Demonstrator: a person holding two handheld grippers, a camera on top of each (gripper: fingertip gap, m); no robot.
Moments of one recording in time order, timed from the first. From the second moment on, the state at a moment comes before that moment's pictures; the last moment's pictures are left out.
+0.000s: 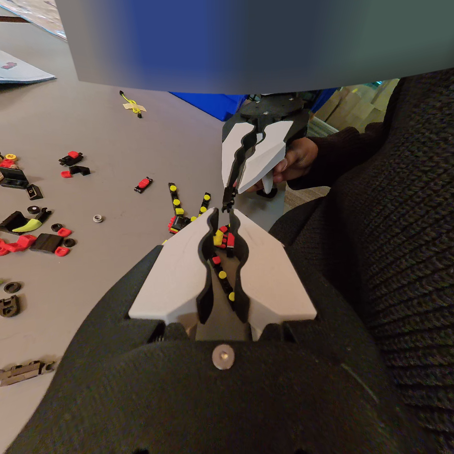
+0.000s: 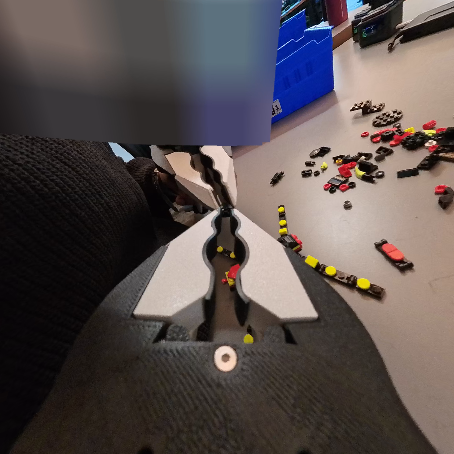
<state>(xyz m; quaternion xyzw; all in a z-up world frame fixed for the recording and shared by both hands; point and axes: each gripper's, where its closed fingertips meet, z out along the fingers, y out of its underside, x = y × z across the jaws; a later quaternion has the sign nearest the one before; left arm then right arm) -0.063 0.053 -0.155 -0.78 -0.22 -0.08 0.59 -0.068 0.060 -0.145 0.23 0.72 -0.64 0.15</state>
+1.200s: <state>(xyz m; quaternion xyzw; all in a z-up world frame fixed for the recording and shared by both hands) -0.075 0.045 -0.168 -0.78 -0.27 -0.08 0.56 -0.161 0.174 -0.221 0.50 0.72 -0.48 0.06</state>
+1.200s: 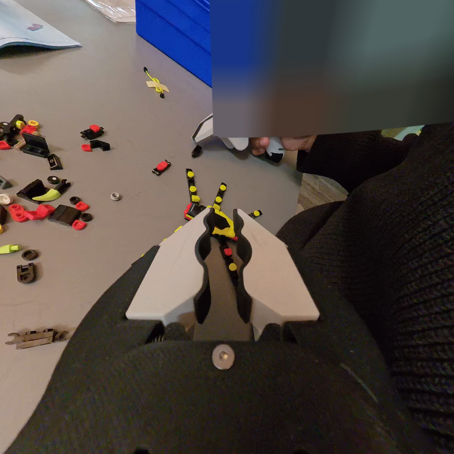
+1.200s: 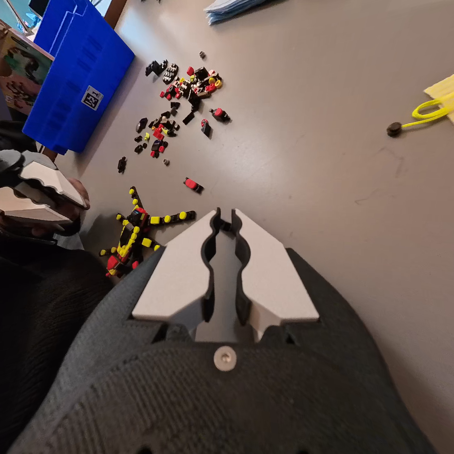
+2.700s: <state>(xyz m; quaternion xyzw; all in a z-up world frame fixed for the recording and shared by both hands) -0.066 0.047 -0.171 -0.80 -0.24 -0.03 0.54 -0.207 0.066 -0.126 0.32 0.66 -0.64 0.23</state>
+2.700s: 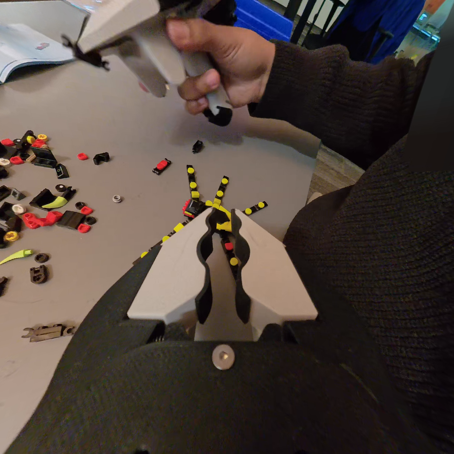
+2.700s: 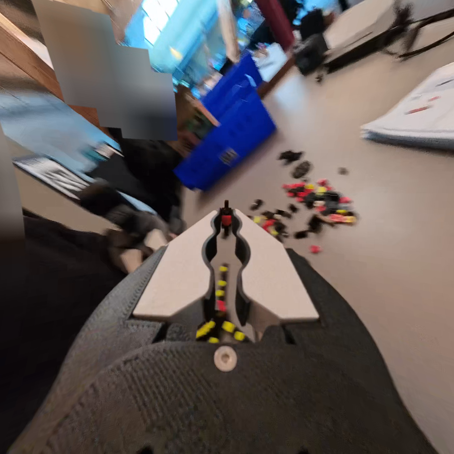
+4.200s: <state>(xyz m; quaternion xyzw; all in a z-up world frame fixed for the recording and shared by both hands) -0.096 0.021 -0.107 -0.54 -0.39 -0.27 0.70 -0.102 0.010 -0.105 0.32 0.57 -0.68 0.34</state>
